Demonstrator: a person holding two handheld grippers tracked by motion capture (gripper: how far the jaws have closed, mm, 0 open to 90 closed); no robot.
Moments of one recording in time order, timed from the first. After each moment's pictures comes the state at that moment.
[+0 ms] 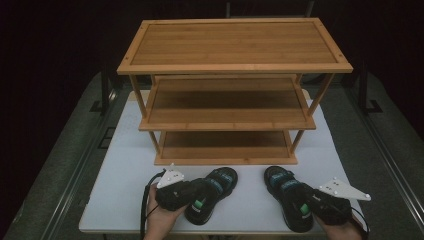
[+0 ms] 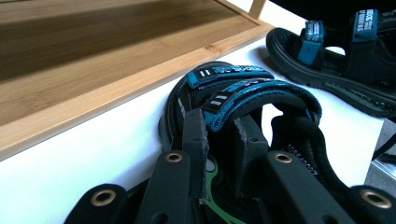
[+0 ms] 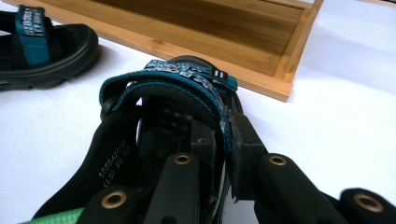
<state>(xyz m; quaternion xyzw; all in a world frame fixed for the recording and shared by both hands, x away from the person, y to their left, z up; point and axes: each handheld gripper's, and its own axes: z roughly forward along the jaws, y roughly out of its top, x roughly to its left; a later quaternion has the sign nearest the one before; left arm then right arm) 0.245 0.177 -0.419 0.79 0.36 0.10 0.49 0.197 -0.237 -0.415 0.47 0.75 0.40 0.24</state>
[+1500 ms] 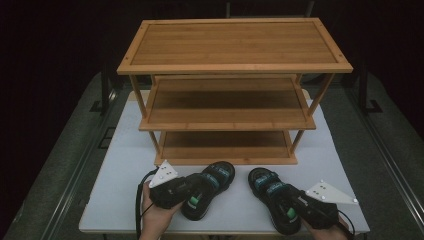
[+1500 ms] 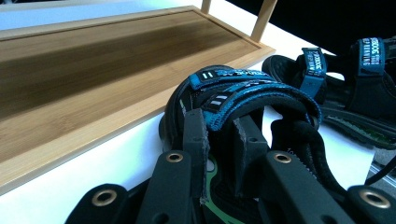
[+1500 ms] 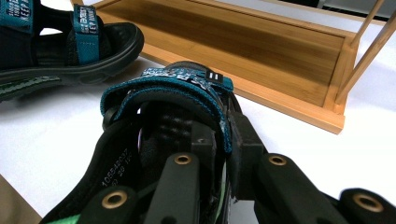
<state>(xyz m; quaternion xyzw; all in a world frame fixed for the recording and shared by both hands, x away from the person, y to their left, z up) 0.243 0.186 -0.402 0.78 0.36 0.12 0.51 0.190 -0.204 -0.407 0.44 0.75 0.44 0.23</state>
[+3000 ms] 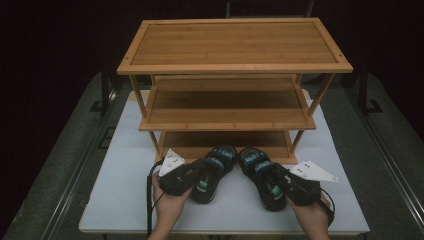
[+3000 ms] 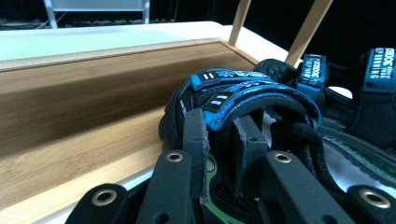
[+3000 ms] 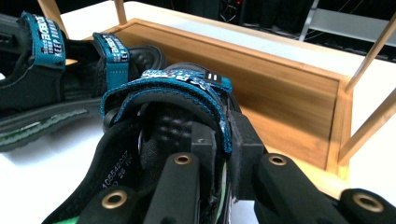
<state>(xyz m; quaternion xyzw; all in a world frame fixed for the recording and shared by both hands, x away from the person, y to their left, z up) 0.268 0.164 -0.398 0.73 0.40 0.16 0.53 0.233 -0.170 -0.386 0.44 0.73 0.45 0.27</state>
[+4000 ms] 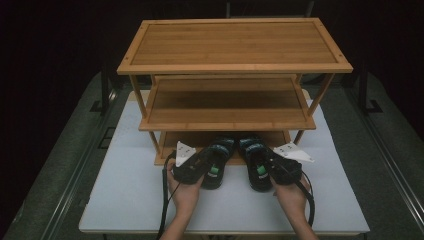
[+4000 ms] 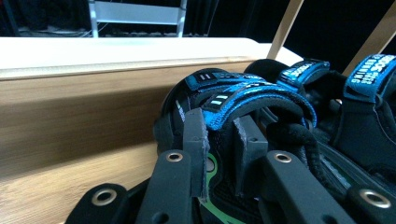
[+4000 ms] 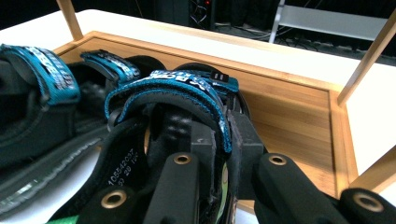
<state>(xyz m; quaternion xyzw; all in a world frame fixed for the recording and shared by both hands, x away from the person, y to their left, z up) 0.297 0.131 -0.414 0.69 0.45 0.22 0.52 0.281 -0.140 -0.394 0.49 0.70 0.43 0.29</state>
